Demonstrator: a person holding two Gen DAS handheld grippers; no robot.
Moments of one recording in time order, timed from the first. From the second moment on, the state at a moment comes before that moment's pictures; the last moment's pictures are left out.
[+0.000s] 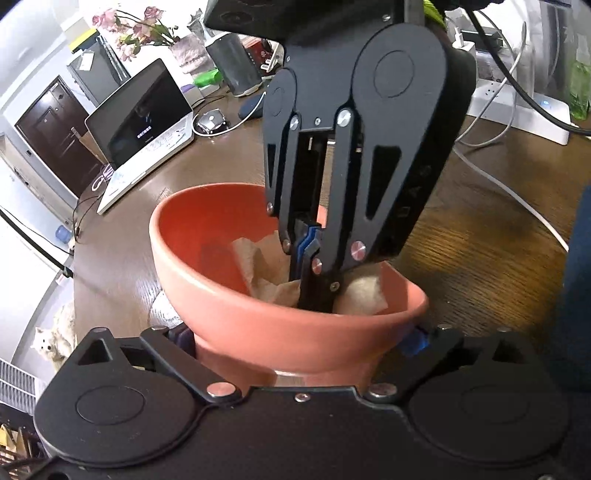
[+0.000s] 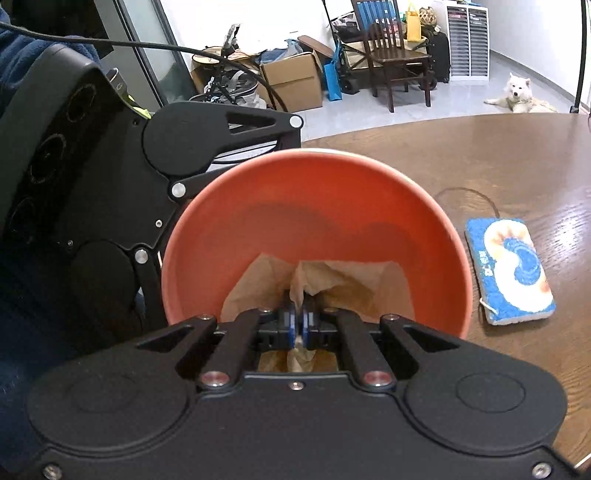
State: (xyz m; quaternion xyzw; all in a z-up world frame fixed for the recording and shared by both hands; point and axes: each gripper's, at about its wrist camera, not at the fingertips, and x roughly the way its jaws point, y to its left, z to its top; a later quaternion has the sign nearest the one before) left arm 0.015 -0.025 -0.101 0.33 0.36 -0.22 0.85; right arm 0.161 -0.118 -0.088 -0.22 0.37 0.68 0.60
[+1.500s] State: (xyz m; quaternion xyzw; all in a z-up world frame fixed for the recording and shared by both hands) left arm 0.019 -0.025 -0.104 0.35 0.36 -0.24 0.83; right arm 0.153 -0.145 -0.067 -0.33 0.33 0.64 0.61
